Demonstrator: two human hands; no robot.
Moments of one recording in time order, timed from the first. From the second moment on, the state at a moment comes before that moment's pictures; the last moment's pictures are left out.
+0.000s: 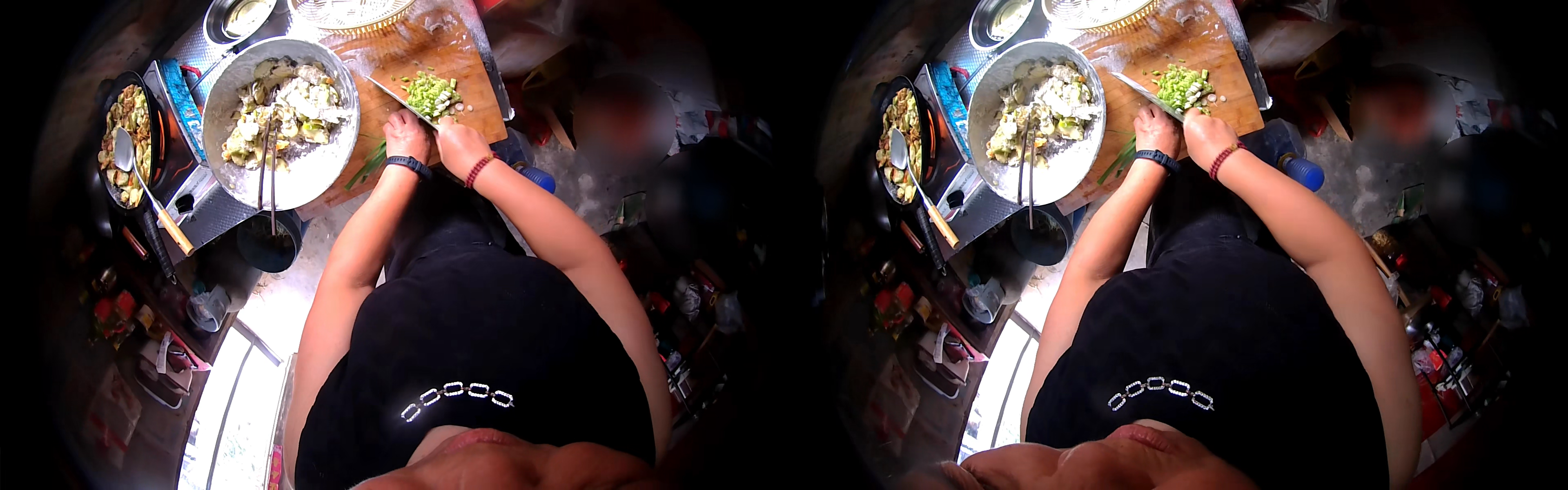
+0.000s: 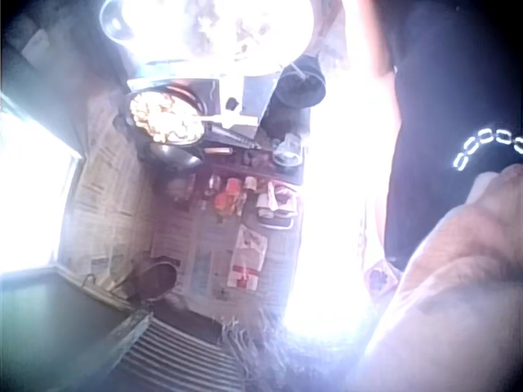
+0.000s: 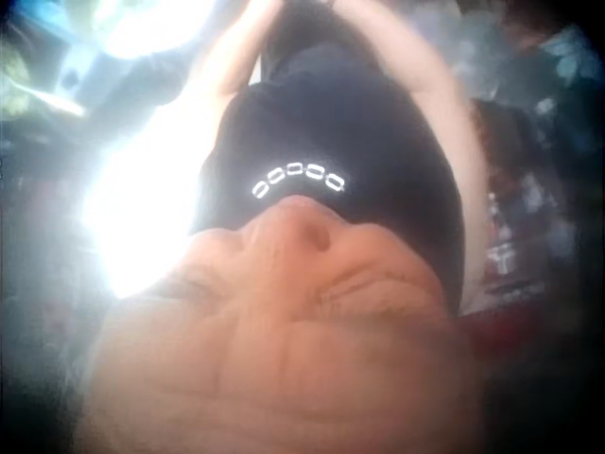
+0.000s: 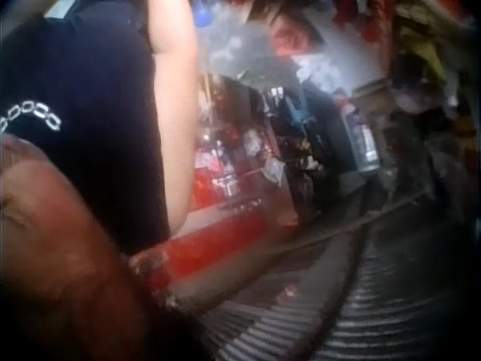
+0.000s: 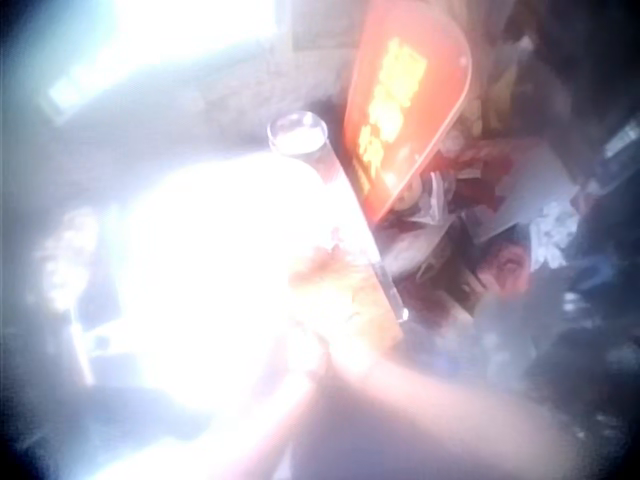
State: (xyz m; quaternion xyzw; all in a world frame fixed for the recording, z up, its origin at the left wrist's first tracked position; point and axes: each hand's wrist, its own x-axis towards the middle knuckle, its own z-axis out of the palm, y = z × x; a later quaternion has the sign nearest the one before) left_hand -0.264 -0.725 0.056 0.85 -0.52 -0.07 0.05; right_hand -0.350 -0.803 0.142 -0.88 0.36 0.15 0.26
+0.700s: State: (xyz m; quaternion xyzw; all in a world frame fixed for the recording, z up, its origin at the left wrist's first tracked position) left_hand -0.216 -0.697 0.047 0.89 -0.45 0.05 0.09; right_hand -0.424 -0.858 0.157 -0.85 0.43 -0.03 0.32
